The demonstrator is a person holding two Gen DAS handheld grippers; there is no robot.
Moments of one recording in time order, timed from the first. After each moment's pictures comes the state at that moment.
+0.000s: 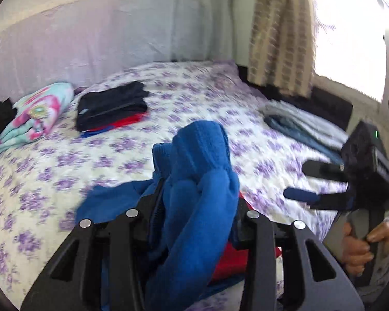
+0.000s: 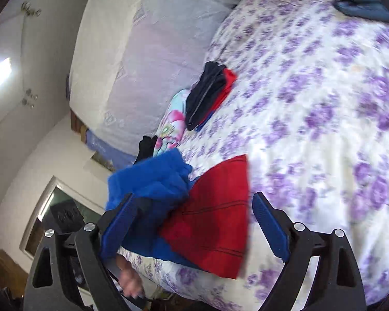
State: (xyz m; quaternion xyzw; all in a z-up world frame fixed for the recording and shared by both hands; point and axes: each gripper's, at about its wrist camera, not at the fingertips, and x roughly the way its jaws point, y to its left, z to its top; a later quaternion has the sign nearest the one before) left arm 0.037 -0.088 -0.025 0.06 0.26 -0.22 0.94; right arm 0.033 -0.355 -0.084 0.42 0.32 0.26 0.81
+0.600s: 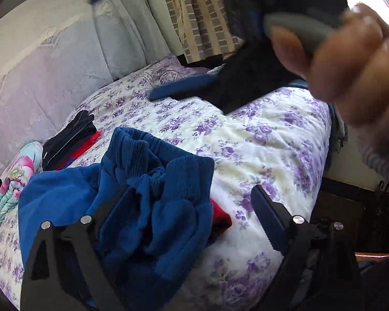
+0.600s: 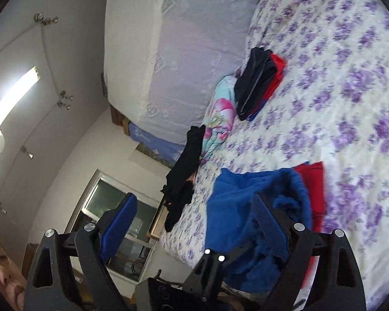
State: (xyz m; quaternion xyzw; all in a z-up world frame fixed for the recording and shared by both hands) left arm -0.029 -0.155 -0.095 0.22 0.19 -0.29 0.91; right arm 0.067 -0.329 -0.032 0.44 0.30 0.41 0.74
